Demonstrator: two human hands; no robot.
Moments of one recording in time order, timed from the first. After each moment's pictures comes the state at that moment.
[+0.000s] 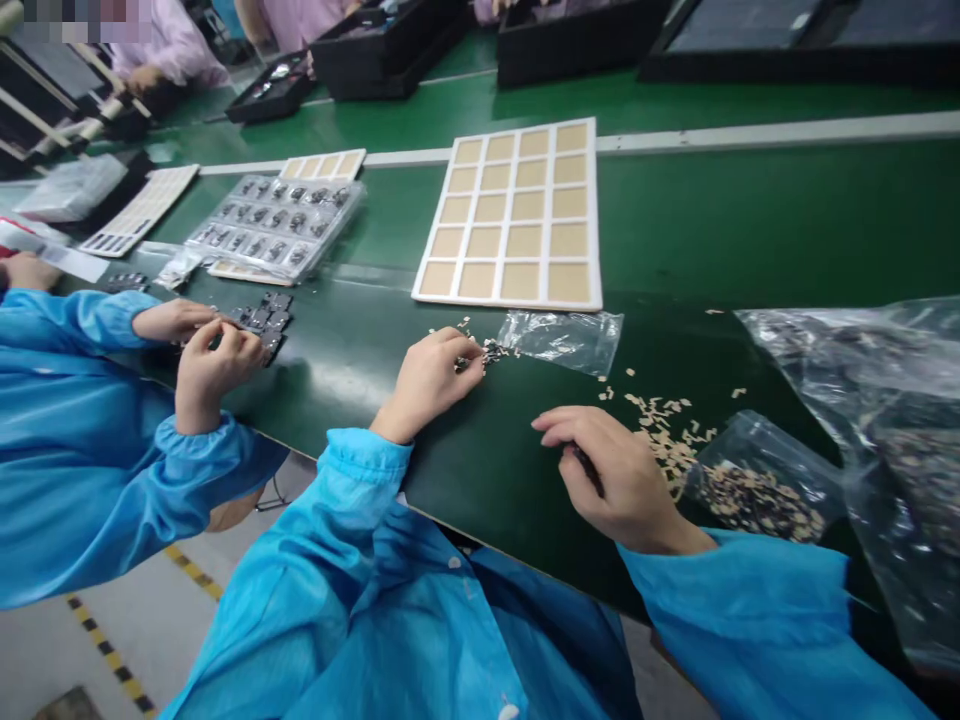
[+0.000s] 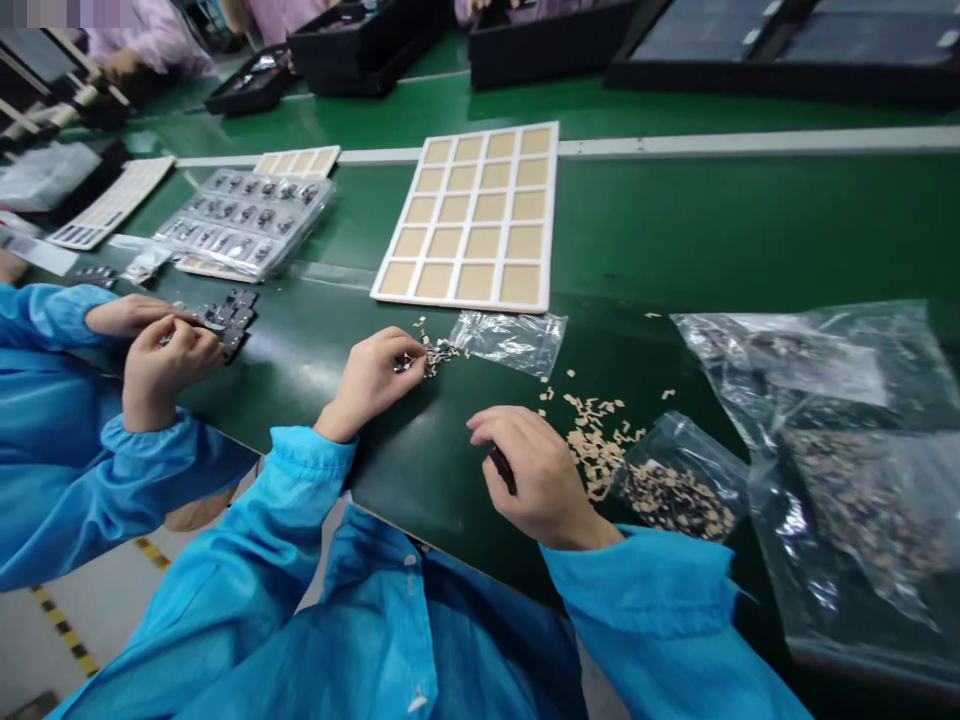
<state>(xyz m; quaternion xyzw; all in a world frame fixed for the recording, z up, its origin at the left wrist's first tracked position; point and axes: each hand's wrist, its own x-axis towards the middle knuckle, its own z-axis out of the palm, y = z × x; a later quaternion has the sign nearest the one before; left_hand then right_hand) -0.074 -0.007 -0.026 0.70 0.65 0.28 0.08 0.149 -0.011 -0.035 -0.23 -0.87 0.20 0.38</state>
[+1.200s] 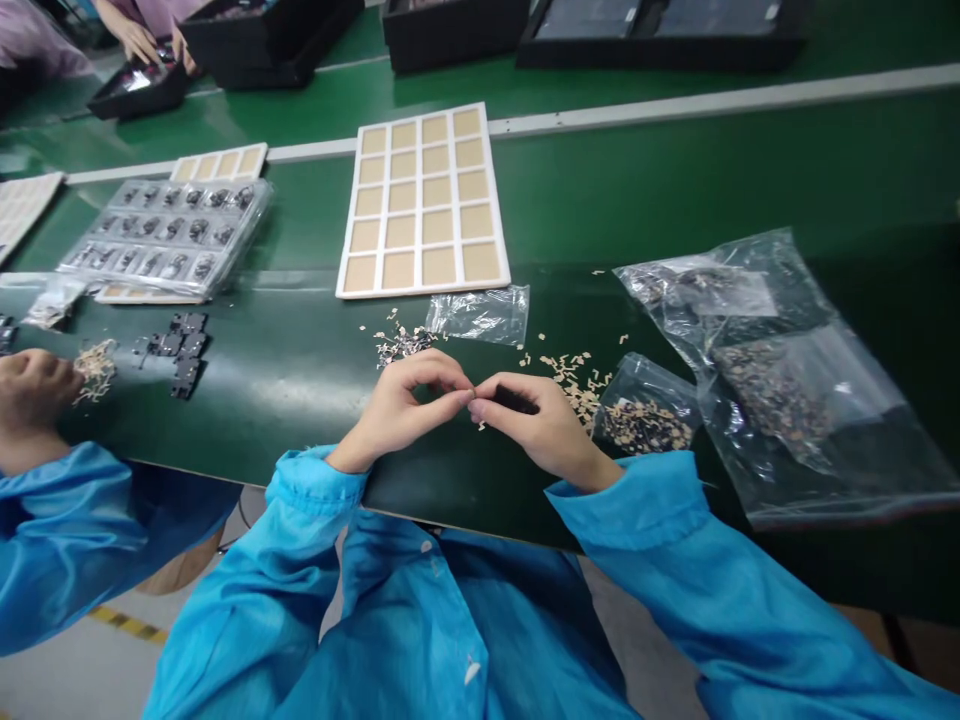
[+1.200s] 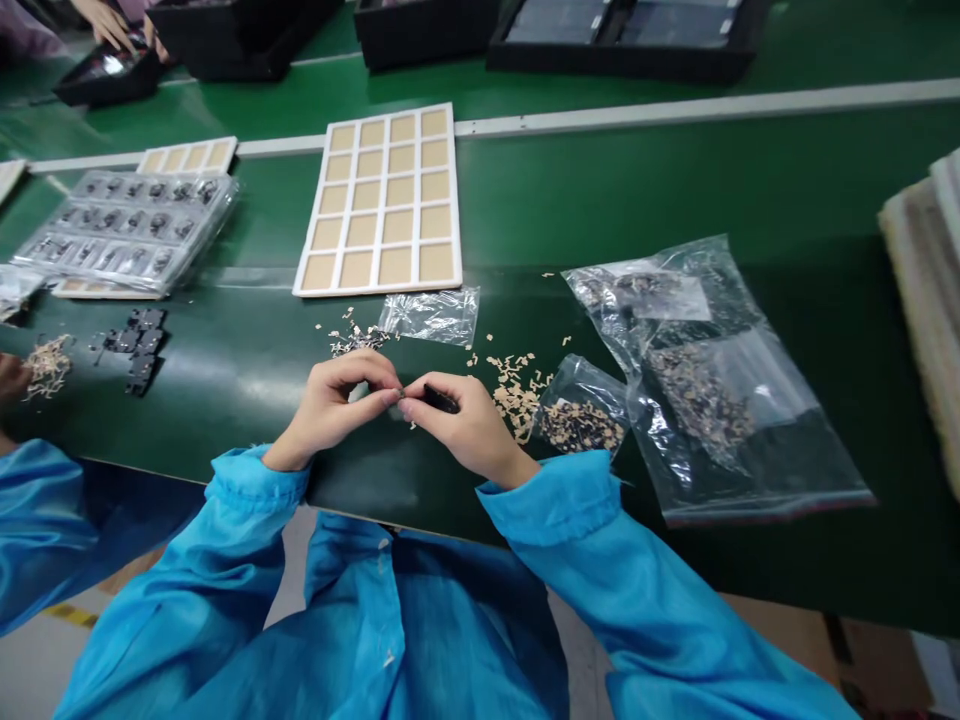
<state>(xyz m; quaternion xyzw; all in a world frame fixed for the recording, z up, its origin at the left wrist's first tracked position) -0.038 -0.025 -0.013 0.69 0.42 0.46 0.37 0.141 -0.008 -0.019 -0.35 -0.63 0.60 0.35</state>
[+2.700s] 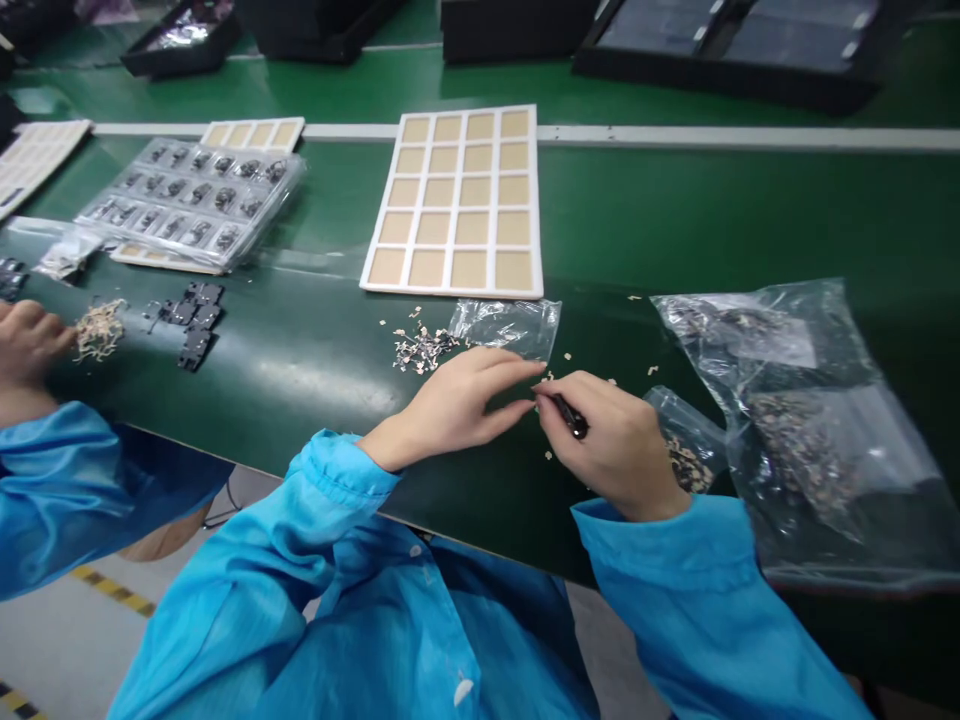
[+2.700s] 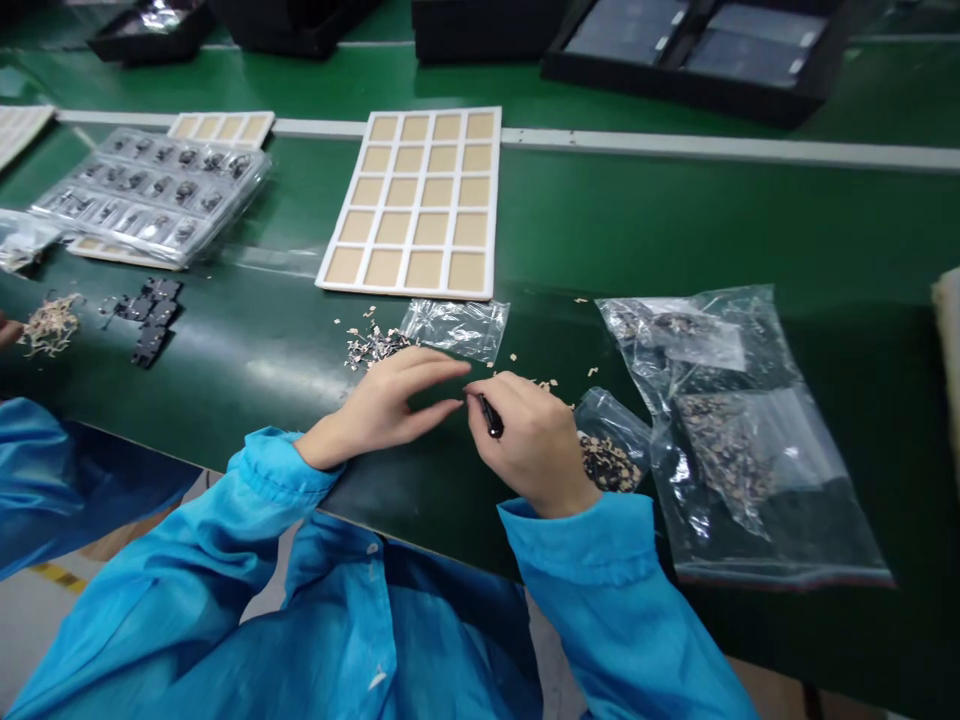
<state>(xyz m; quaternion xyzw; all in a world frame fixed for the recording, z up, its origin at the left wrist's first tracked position) -0.014 -0.010 -0.027 0.81 0.40 0.40 0.13 0.173 0.006 -0.018 -0.34 -0.88 0.06 0.31</state>
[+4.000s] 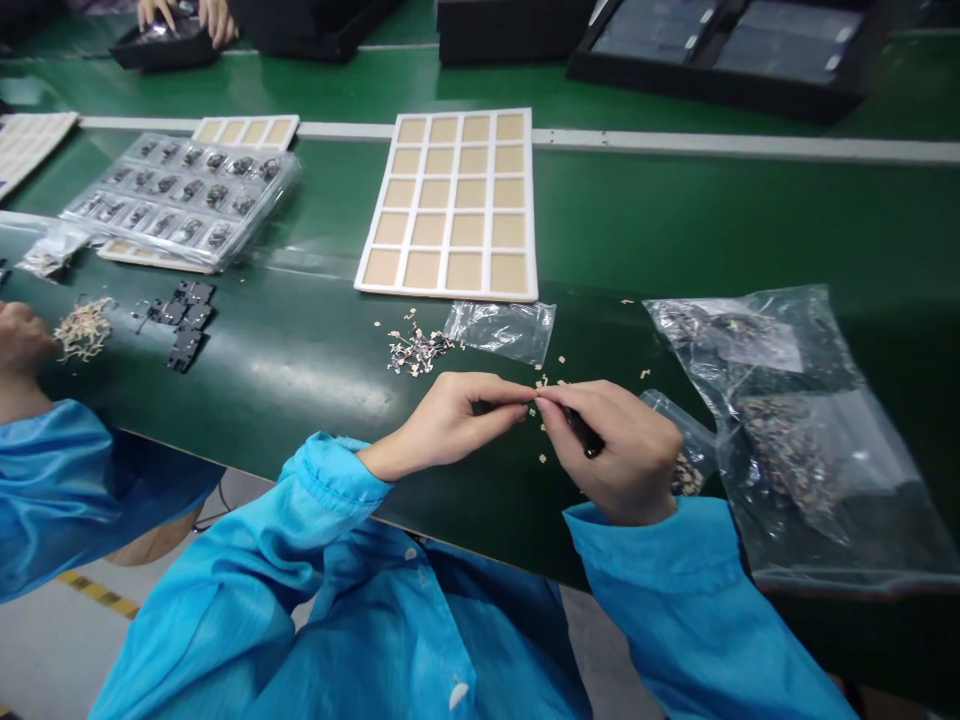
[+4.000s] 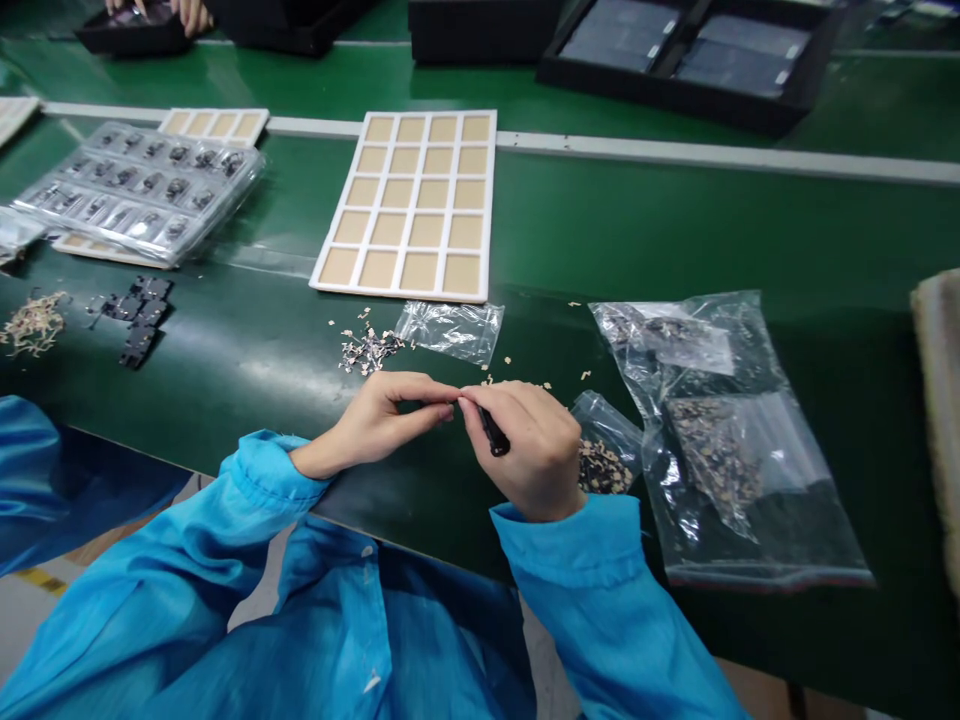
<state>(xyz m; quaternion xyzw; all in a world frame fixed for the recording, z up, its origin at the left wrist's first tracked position) -0.007 -0.019 -0.022 0.64 0.42 0.45 0.46 0.169 0.000 -0.011 -0.33 -0.85 0.03 0.40</state>
